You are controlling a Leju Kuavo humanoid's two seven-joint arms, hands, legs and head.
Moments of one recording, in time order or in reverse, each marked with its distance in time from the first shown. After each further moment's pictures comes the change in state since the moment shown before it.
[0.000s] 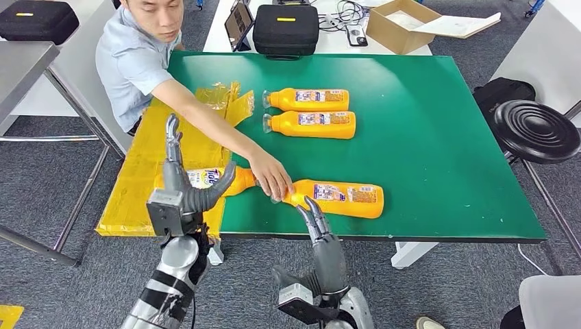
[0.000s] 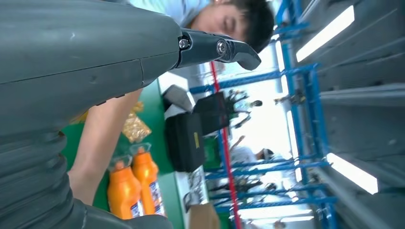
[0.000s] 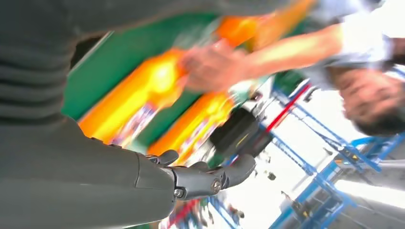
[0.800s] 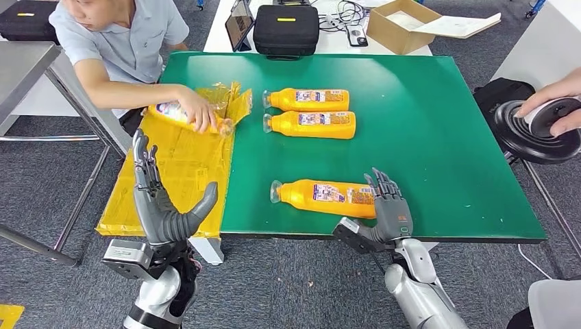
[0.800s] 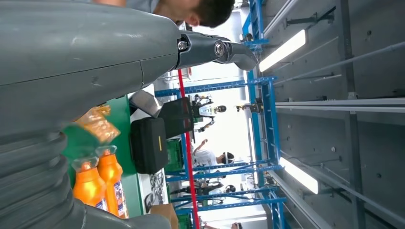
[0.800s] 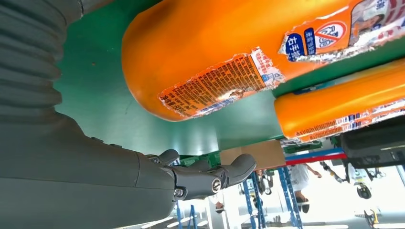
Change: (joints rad) left arm 0.155 0.059 -0.073 -0.274 0.039 -0.010 -0.037; right arm -0.326 -0.112 -0.323 0.479 0.425 0.064 0.194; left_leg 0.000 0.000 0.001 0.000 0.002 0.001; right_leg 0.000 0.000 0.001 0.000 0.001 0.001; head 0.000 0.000
